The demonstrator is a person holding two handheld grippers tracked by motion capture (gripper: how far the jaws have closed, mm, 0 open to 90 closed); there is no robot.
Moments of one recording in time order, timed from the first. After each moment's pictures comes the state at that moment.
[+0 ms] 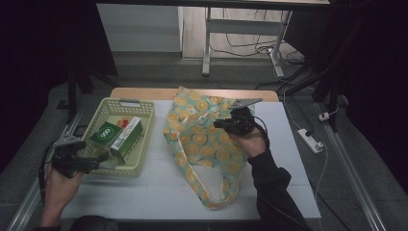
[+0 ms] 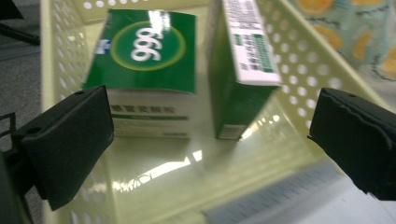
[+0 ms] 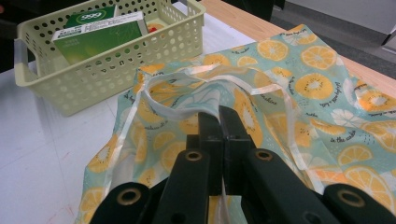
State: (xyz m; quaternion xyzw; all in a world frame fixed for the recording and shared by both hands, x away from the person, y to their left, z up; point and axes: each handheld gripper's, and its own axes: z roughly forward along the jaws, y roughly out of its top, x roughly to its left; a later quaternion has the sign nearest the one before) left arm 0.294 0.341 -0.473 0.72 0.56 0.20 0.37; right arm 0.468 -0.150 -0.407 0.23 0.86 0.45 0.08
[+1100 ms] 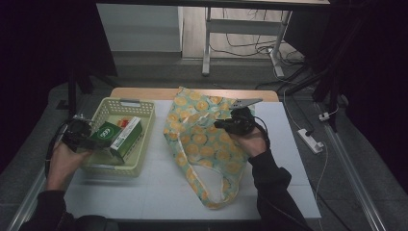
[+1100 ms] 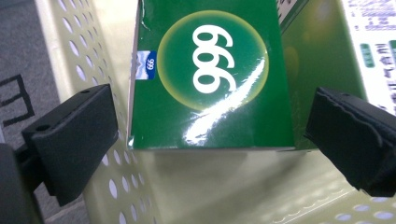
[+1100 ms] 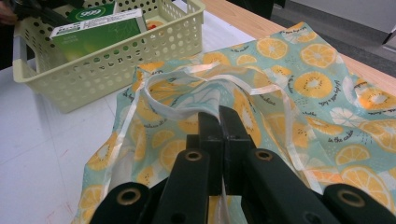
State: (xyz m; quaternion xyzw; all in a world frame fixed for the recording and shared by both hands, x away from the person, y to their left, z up) left arm 0.374 0.355 -0.477 0.78 0.56 0.12 0.25; right arm 0.470 -0.151 -0.409 0.23 0.86 0.45 0.08
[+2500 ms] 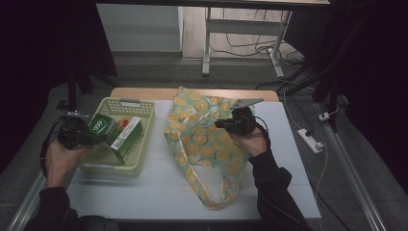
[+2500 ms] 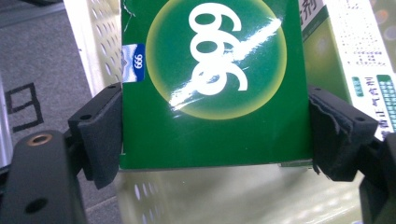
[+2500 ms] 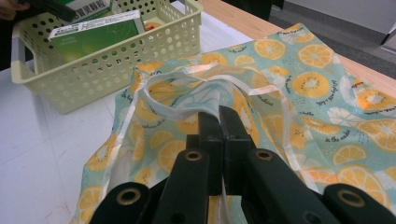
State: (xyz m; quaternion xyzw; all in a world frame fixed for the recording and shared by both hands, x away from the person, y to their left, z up) left arm 0.365 0.363 -0.461 0.75 0.58 0.16 0.29; right arm 0.471 -0.154 -0.409 0.24 0.86 0.45 0.08
